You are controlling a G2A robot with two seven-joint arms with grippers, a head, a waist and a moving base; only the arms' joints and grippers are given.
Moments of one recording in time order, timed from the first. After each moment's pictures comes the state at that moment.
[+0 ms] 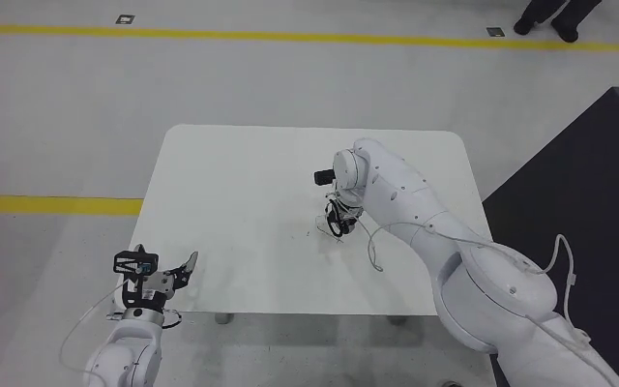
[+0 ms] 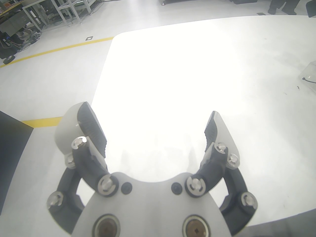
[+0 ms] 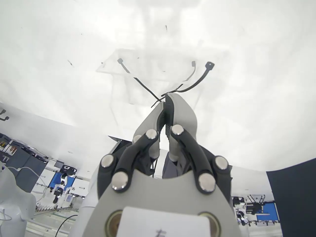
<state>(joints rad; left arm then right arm) 1.73 -1.15 -1.60 -1.80 1.33 0.00 0.00 -0.17 -1.61 0.30 -0.40 -0.28 0.15 1.33</state>
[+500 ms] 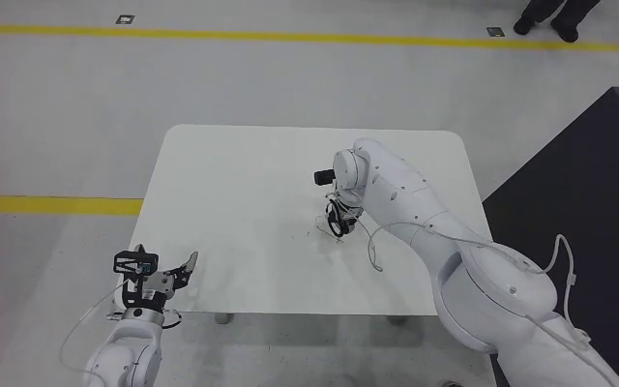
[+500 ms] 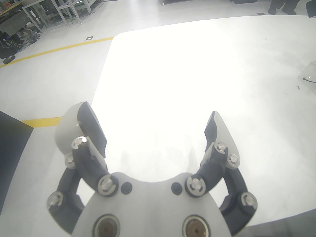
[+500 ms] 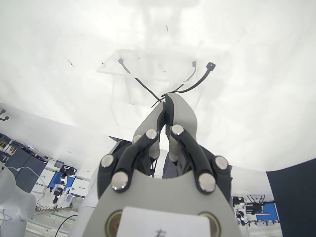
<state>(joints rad) 1.73 -1.15 -1.60 -1.80 1.33 0.00 0.00 -0.18 -1.61 0.30 -0.41 -0.30 0.15 1.31</state>
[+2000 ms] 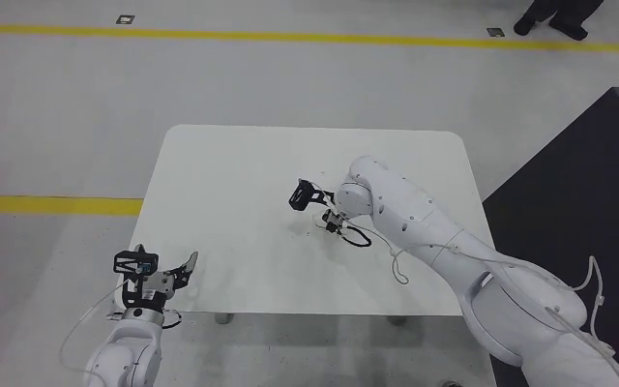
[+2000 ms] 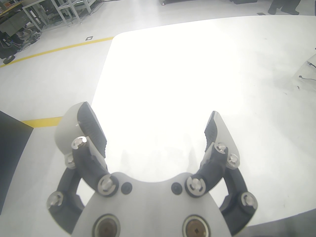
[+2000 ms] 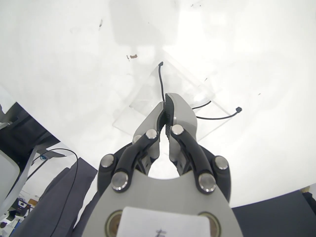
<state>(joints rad) 1.73 -1.15 -1.60 -1.80 1.33 0.00 0.00 -0.30 -1.43 0.36 -0.80 -0.65 -0.45 1.14</state>
